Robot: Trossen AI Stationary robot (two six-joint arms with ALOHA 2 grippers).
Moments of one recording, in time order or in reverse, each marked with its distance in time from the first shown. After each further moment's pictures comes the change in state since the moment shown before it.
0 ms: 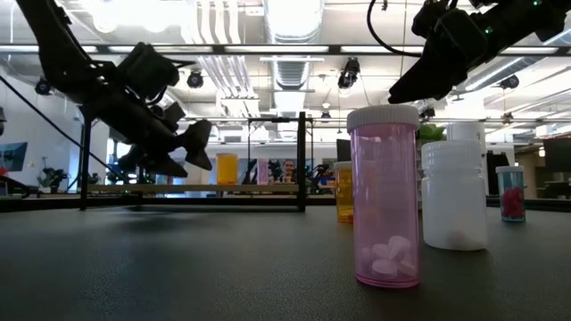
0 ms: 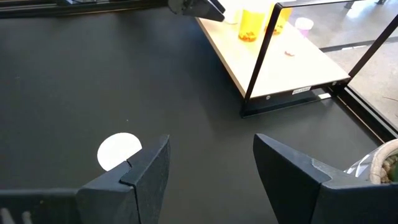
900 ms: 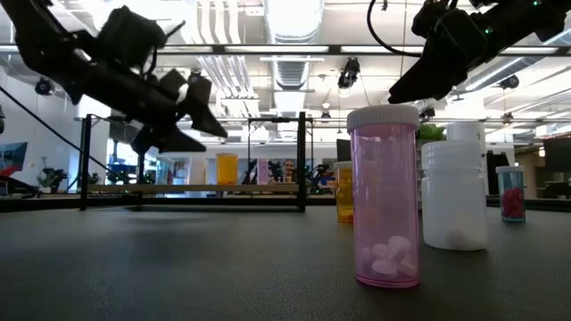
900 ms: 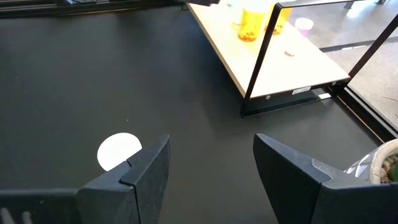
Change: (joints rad) left arm -0.154 -0.083 0.002 0.099 0.005 0.024; right arm 0.000 0.000 0.000 0.000 0.000 0.000
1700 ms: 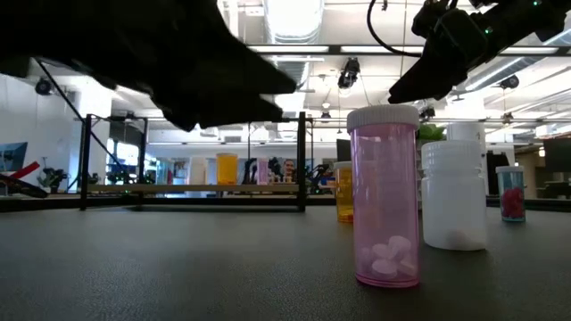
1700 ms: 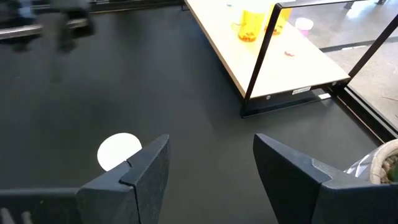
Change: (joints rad) left arm -0.657 0.517 0.381 0.184 -0.042 0.299; right arm 0.000 0.000 0.000 0.000 0.000 0.000
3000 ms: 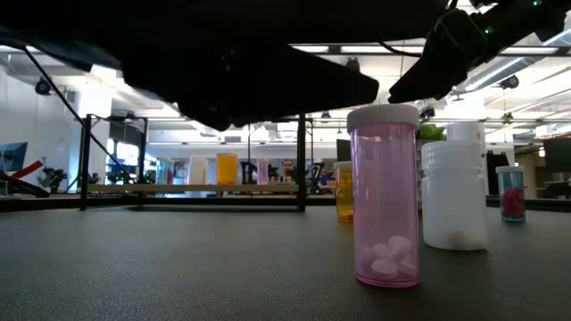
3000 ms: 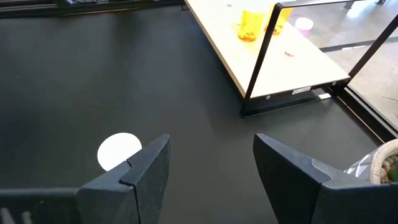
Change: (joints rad) left arm -0.170 0.333 0.378 0.005 0.075 0.103; right arm 0.000 0.000 0.000 0.000 0.000 0.000
